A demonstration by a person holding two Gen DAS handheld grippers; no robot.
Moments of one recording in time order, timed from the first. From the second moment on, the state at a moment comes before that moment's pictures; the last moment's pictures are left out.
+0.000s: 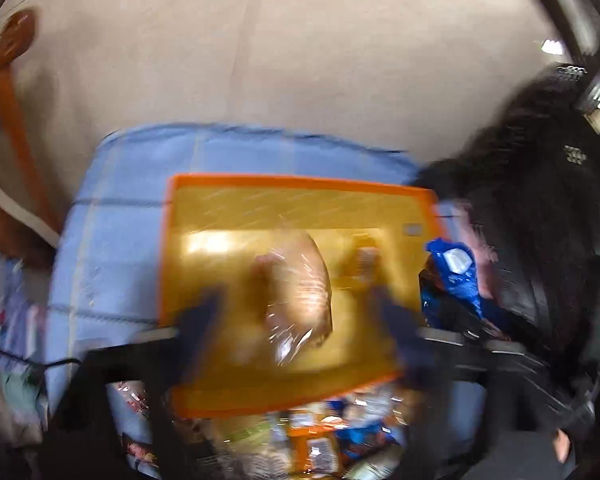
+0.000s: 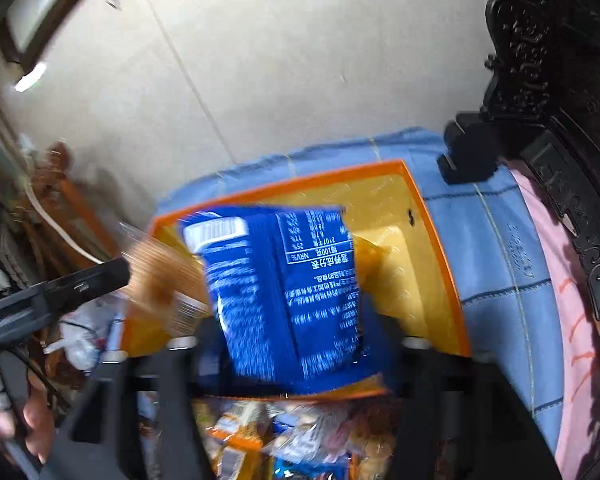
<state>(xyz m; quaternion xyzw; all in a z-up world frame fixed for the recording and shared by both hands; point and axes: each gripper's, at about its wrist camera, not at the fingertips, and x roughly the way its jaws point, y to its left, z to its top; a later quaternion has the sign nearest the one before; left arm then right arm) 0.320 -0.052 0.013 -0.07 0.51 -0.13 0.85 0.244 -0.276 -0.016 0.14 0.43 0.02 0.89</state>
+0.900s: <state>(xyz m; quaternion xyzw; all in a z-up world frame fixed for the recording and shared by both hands) 0.128 0.029 -0.083 -0.03 0.59 -0.14 0.80 0.033 -0.241 -0.090 0.14 0.51 0.07 0.84</state>
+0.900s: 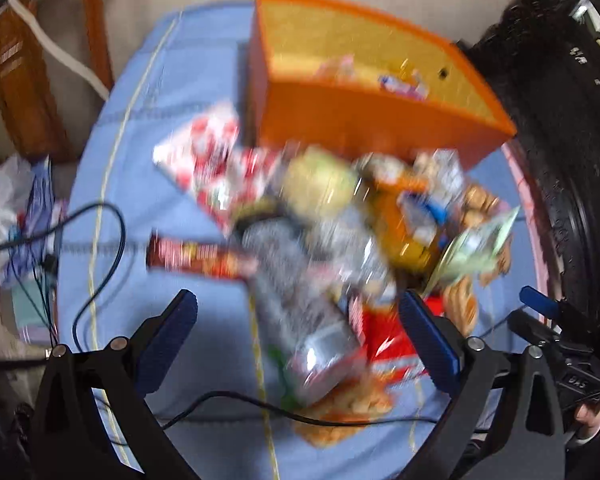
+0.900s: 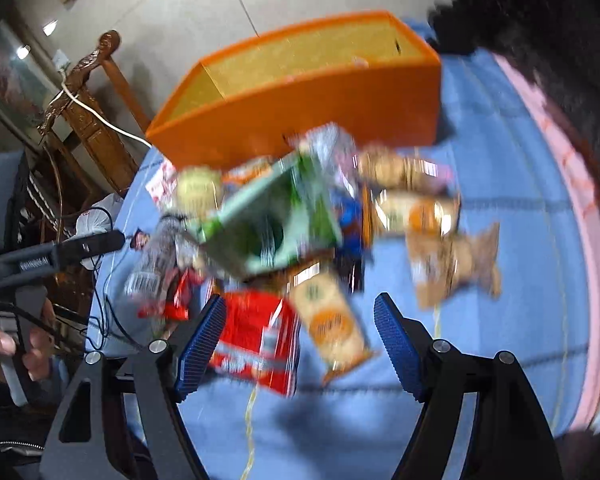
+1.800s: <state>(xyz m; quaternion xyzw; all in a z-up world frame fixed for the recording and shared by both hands) 0.119 0.038 -0.099 -0.09 0.63 -0.12 0.76 0.065 -0.222 -0.148 0.05 0.58 0.05 0.81</state>
